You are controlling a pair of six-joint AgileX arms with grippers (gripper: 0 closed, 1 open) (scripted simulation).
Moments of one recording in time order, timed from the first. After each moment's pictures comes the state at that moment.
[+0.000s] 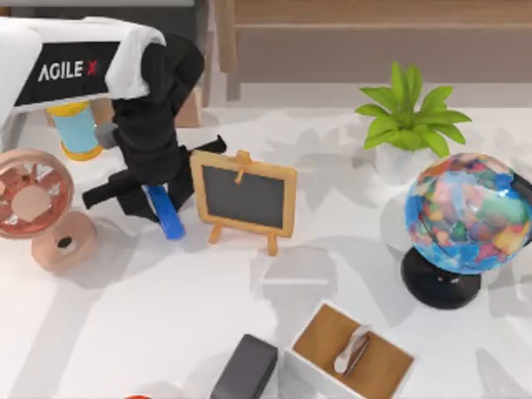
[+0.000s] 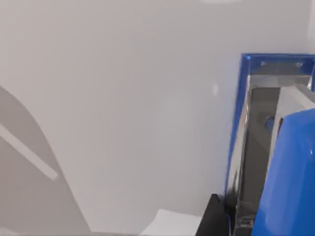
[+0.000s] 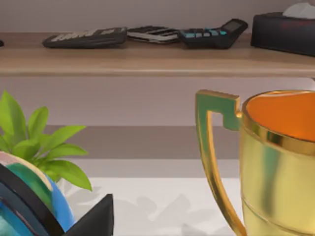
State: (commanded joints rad) left arm -0.37 2.25 1.61 -0.92 -0.01 -0.85; right arm 0.00 0.00 0.00 0.00 0.00 0.00
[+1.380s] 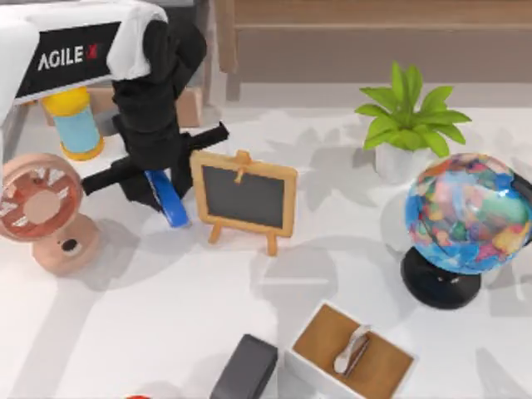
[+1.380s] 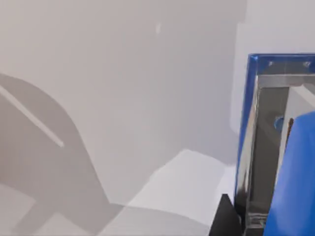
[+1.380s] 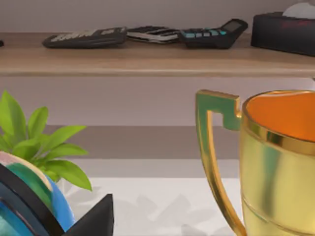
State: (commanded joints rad) left arm -0.38 2.24 1.70 -1.04 0.00 -0.86; right arm 0.00 0.00 0.00 0.00 0.00 0.00
